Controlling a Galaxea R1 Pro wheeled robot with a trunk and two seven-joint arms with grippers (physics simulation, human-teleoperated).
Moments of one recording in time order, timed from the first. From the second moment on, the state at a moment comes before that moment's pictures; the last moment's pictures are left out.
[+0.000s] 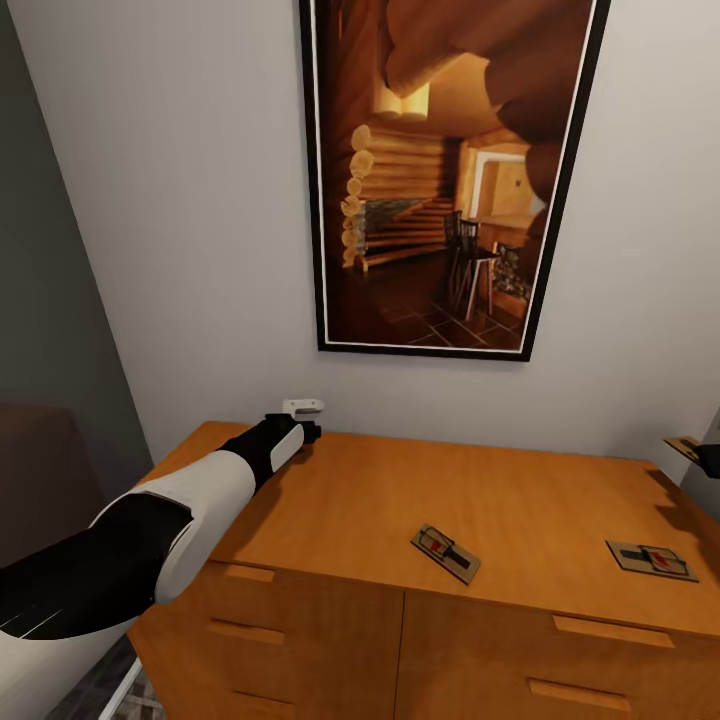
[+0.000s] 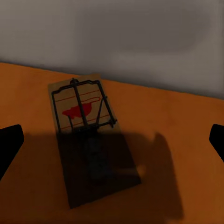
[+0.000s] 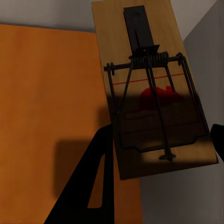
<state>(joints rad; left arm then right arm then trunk) -1.26 -0.17 -0.26 -0.12 0.35 0.33 0.30 -0.90 -0.88 0.19 -0.94 -0.18 1.04 0.49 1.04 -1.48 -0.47</state>
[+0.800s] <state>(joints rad) -1.26 -0.17 -0.26 -0.12 0.39 0.33 0.31 -0.90 -0.88 0.19 -0.92 -0.18 1.04 0.49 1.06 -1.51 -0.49</state>
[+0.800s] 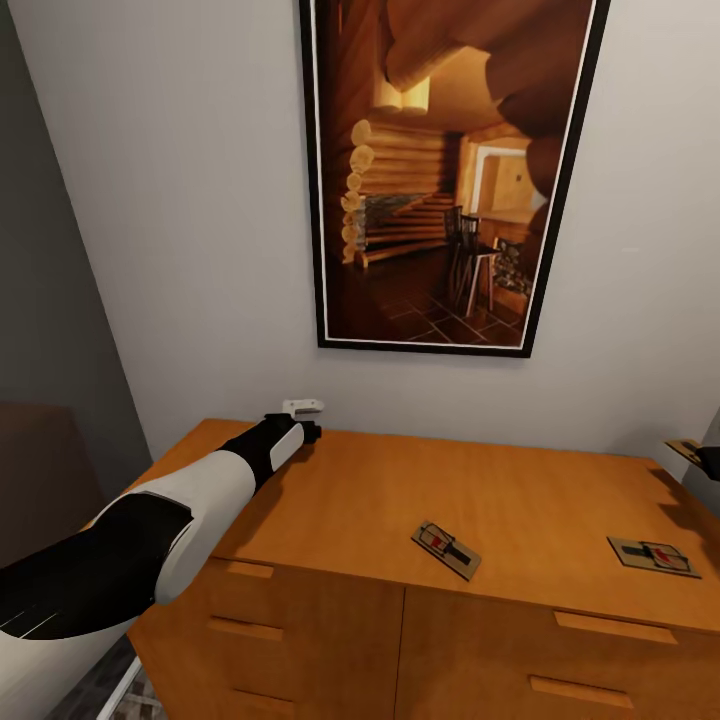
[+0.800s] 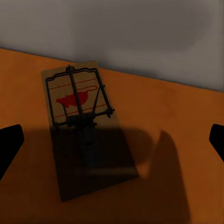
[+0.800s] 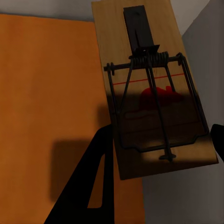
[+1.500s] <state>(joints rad) -1.26 -0.17 -0.26 -0.12 0.46 0.33 0.41 -0.90 -0.88 0.19 -0.92 -0.18 1.04 0.49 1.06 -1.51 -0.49</state>
